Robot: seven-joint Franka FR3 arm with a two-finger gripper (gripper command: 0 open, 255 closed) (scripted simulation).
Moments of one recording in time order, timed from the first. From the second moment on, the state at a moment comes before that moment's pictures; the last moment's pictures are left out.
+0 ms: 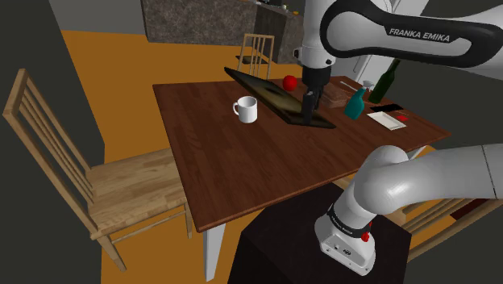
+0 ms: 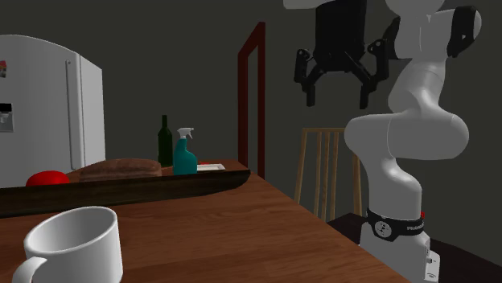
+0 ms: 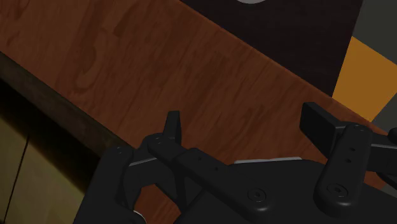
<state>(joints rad) 0.02 -0.79 0.07 -2.44 -0.10 1.45 -0.17</state>
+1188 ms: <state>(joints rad) -0.04 -0.25 0.01 -2.26 -0.20 1.88 -0.19</state>
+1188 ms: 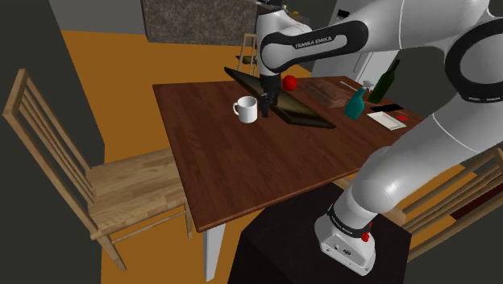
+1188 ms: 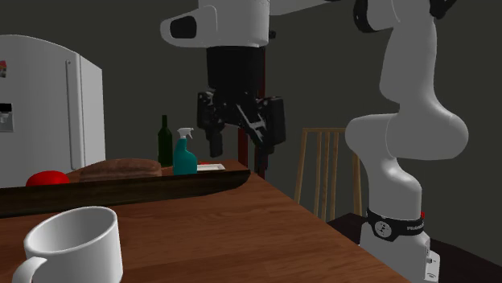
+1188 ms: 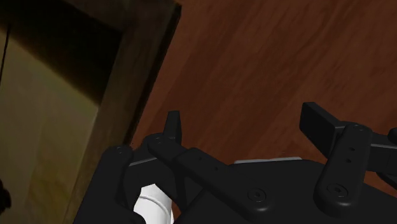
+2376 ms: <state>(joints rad) -0.08 0.35 -0.03 -1.76 -0.24 2.05 -0.21</state>
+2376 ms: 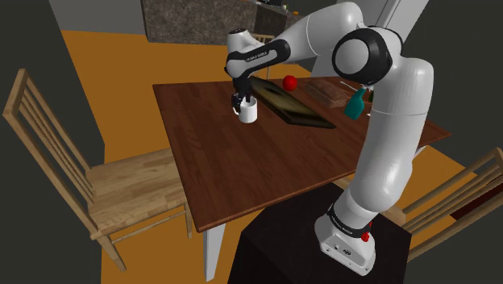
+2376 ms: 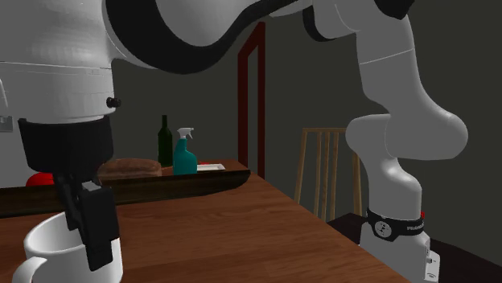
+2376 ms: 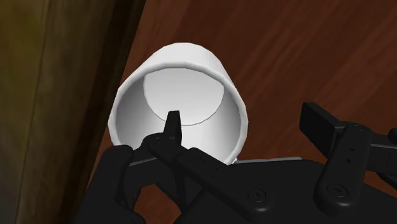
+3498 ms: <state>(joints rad) -0.09 0.38 -0.03 -1.80 -0.25 2.11 -0.21</state>
